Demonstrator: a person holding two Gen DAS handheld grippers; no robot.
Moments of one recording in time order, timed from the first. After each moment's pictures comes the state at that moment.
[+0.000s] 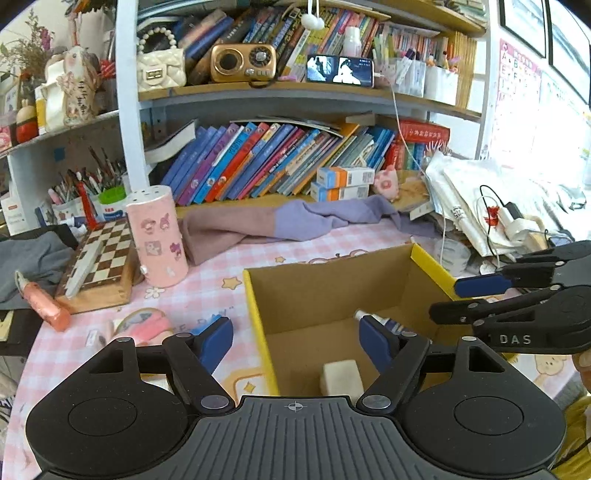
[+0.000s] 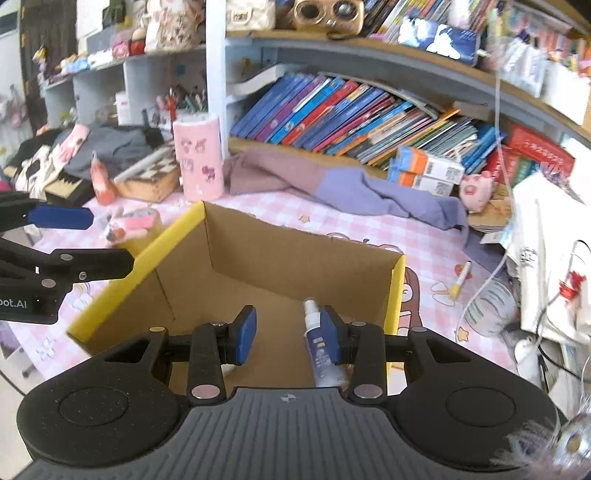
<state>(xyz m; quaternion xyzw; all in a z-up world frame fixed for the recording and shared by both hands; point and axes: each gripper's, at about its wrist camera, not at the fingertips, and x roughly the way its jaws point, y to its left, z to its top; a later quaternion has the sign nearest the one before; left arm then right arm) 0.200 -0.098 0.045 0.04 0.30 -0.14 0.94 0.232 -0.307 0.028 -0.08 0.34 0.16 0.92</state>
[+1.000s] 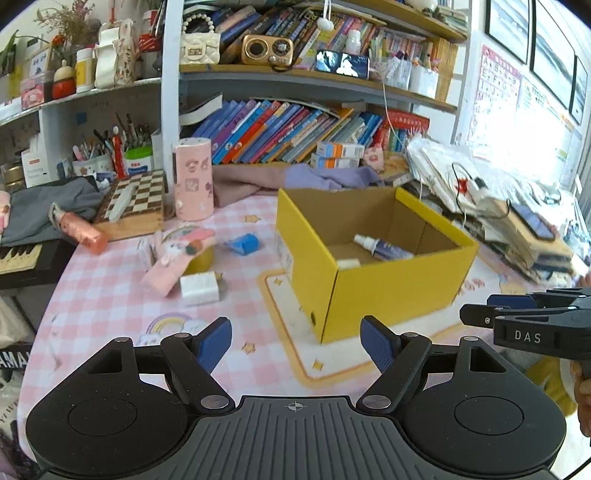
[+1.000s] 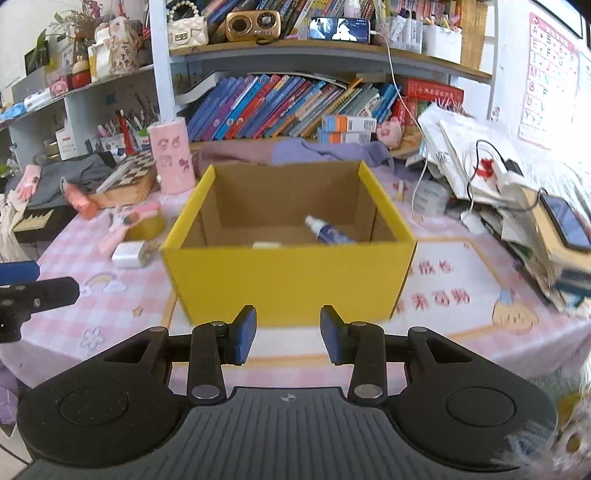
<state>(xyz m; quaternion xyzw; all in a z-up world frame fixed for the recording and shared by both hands) 0.074 0.003 0.021 0.02 0.31 -0.17 0.93 0.057 -0.221 0.004 0.02 0.33 -0.01 0.94</state>
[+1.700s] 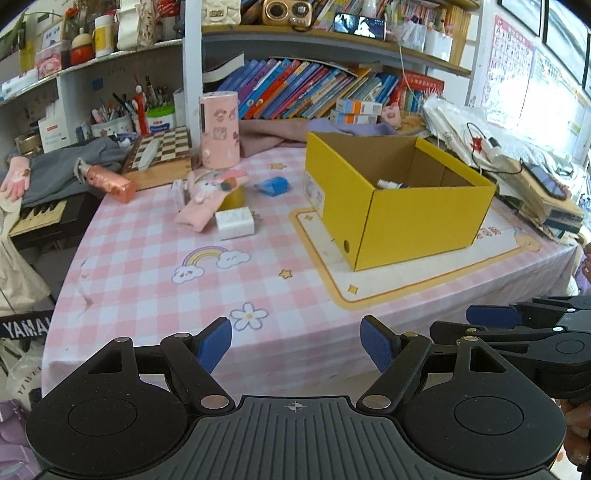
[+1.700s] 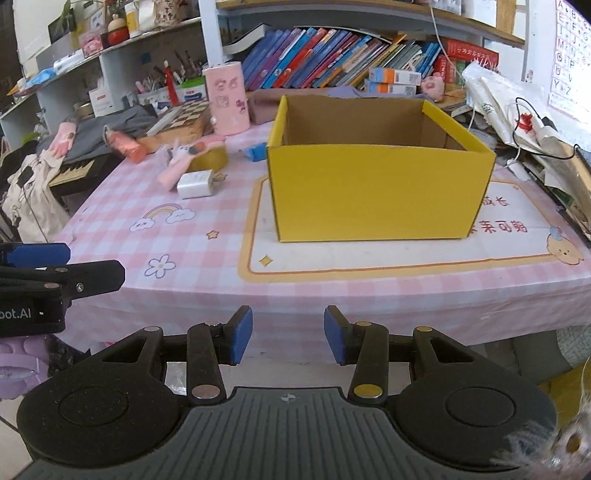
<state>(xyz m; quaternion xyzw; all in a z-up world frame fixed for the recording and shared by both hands) 0.045 0.041 -0.006 0.03 0.37 -0.15 0.92 0.024 -0.143 -0.038 0.03 0.39 0.03 0.92</state>
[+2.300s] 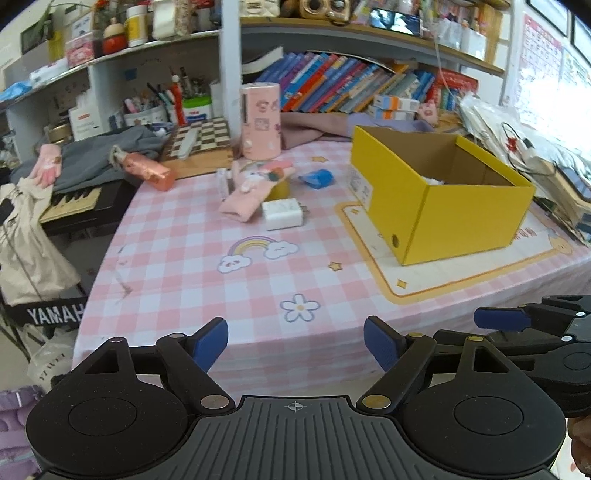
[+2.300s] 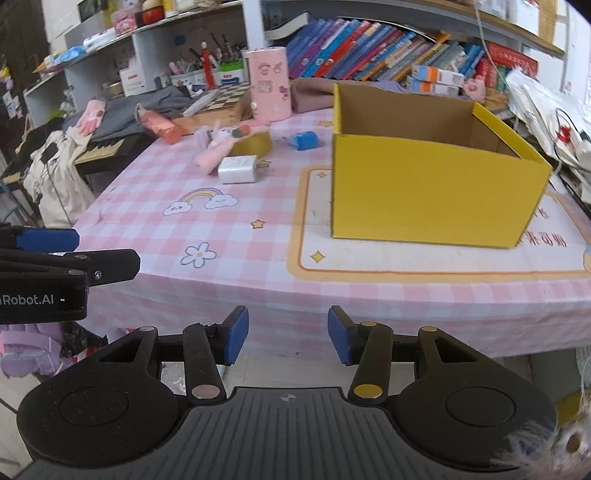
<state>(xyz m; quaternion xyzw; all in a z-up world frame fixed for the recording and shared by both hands) 0.052 0.071 -0.012 0.03 0.37 -0.10 0.92 0.039 -0.105 -0.047 0.01 0.39 0.08 0.92</state>
